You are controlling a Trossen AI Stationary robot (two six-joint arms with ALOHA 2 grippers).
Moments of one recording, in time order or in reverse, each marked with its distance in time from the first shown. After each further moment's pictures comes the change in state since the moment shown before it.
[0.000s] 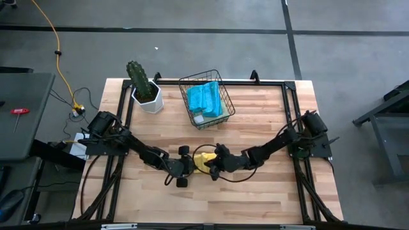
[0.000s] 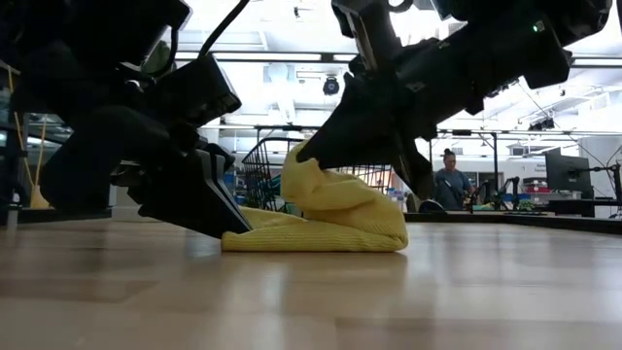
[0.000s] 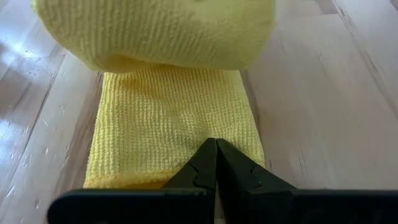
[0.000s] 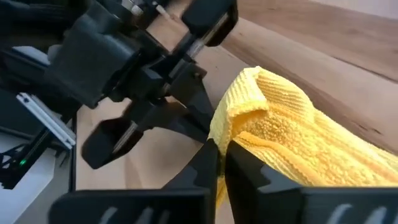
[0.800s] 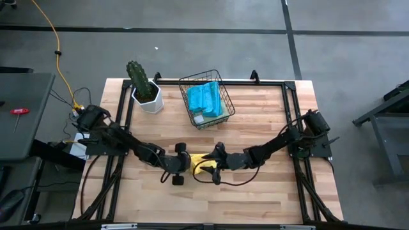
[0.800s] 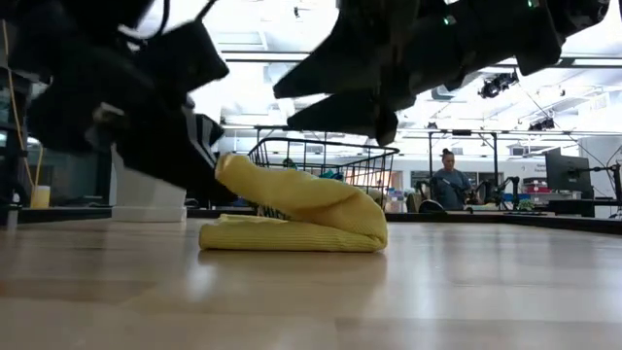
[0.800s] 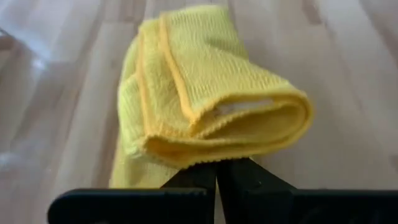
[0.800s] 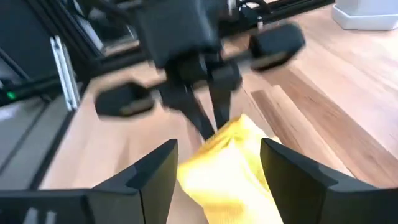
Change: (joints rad) left arm 0.000 -0.166 -0.004 -0.157 0.021 -0.001; right arm 0.003 -0.029 0.001 0.145 -0.004 -0.556
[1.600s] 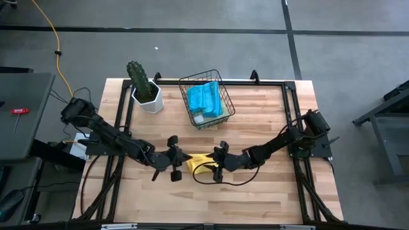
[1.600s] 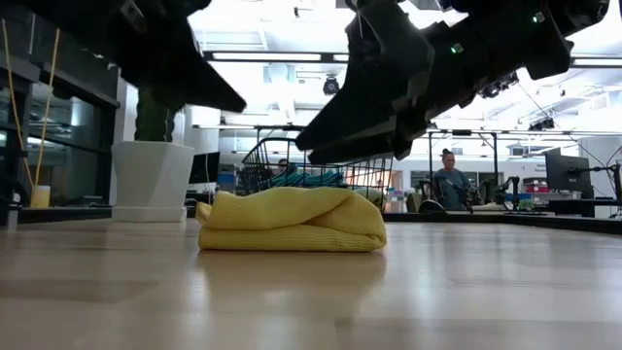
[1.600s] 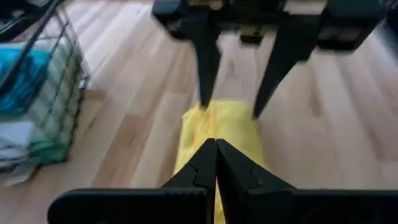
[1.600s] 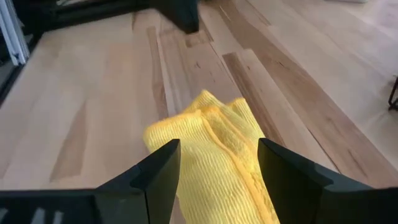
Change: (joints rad) left arm -0.050 -0.255 0.000 -0.114 -0.225 -0.088; right arm 0.000 -0.001 0.000 -0.174 0.045 -0.030
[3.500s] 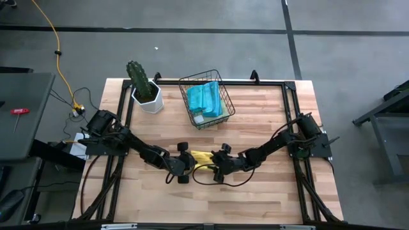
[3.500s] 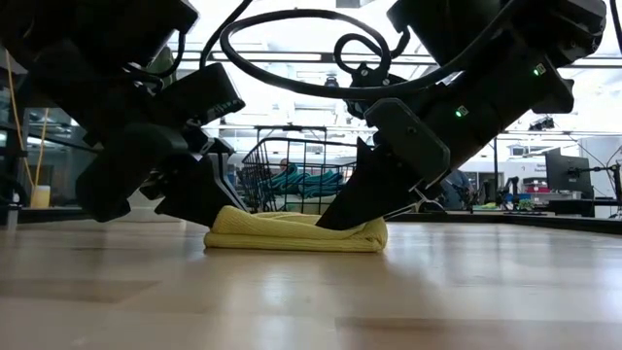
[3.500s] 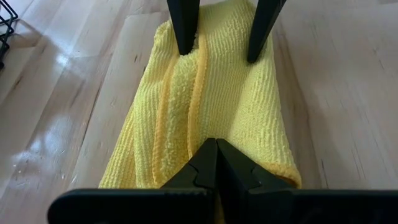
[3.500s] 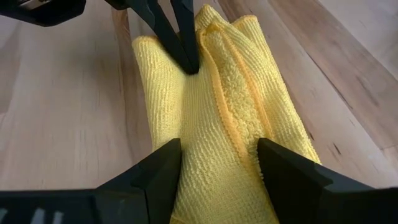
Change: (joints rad) left arm 0.074 0.392 0.015 0.190 0.106 0.105; right arm 0.000 0.110 0.010 -0.117 -0.021 0.061
